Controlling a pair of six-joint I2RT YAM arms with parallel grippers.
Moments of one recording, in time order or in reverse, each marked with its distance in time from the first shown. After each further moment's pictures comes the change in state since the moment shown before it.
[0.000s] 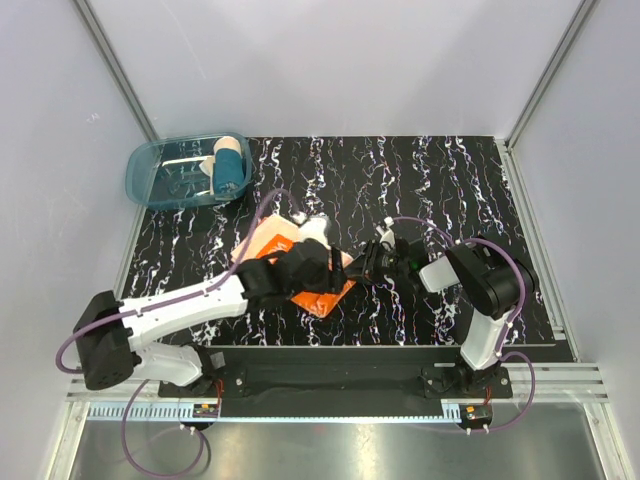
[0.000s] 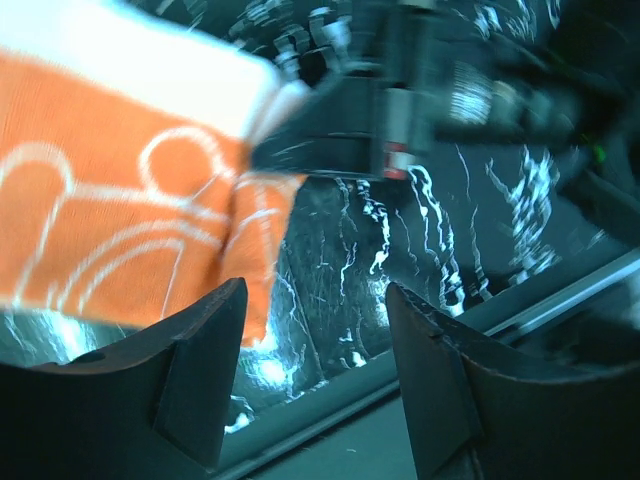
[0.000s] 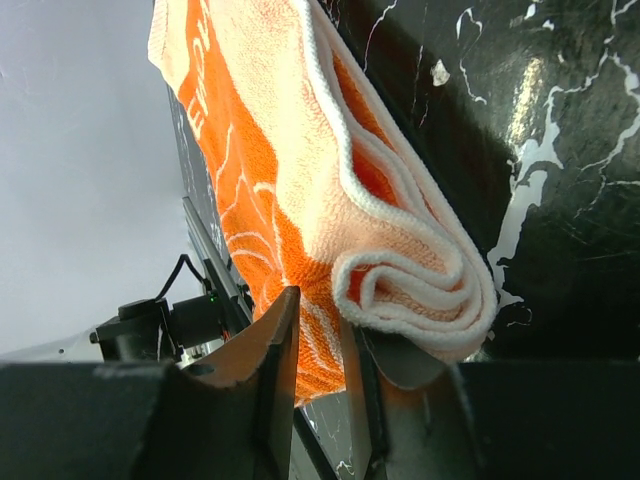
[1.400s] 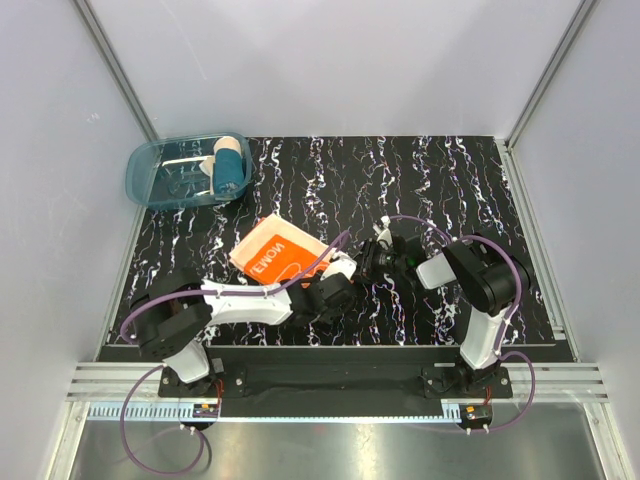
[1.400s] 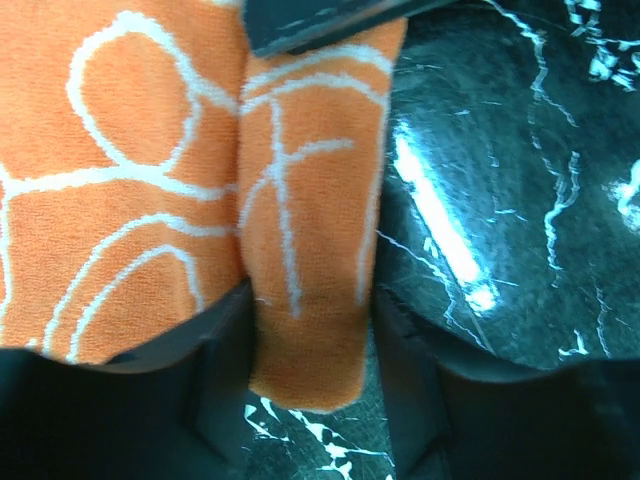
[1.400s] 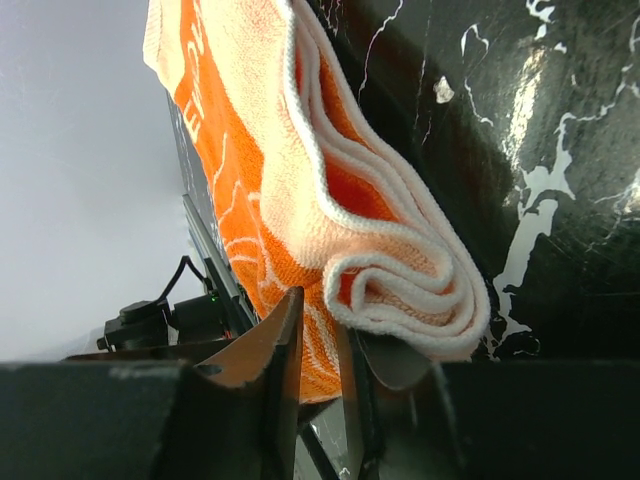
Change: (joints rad) left arm -0.116 0.345 -0.087 0.116 -0.106 0.317; right arm 0.006 0.031 0.039 -0.028 -0.011 0.000
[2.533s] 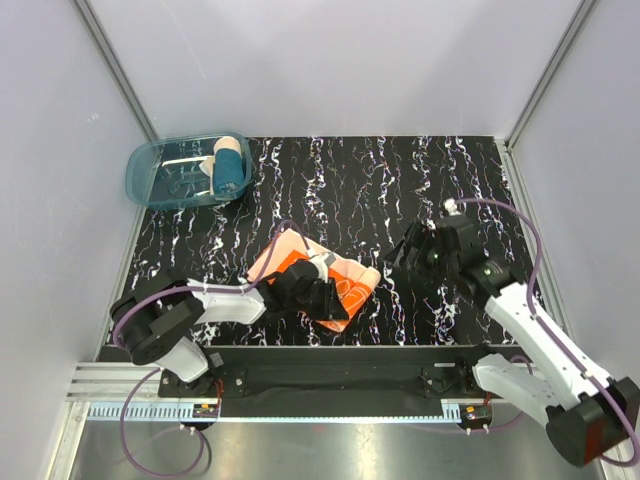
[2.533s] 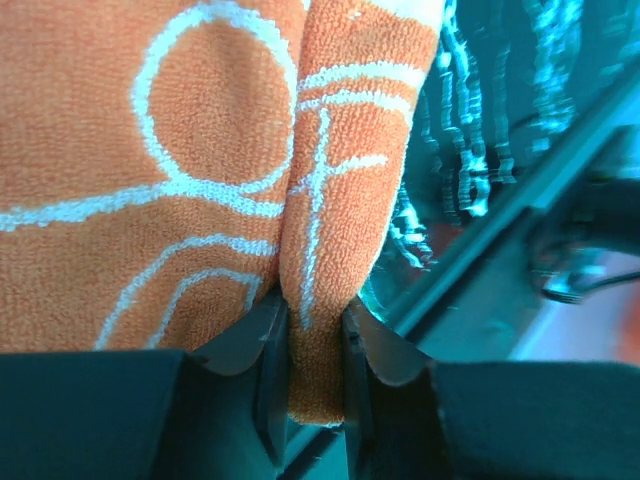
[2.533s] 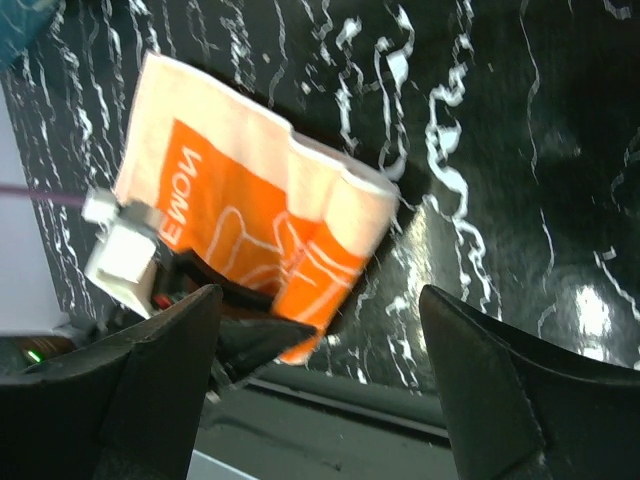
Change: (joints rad) left arm 0.188 -0.081 -0.256 0.493 0.619 -0.346; right arm -0.013 -0.893 0.255 -1.307 0.607 -0.201
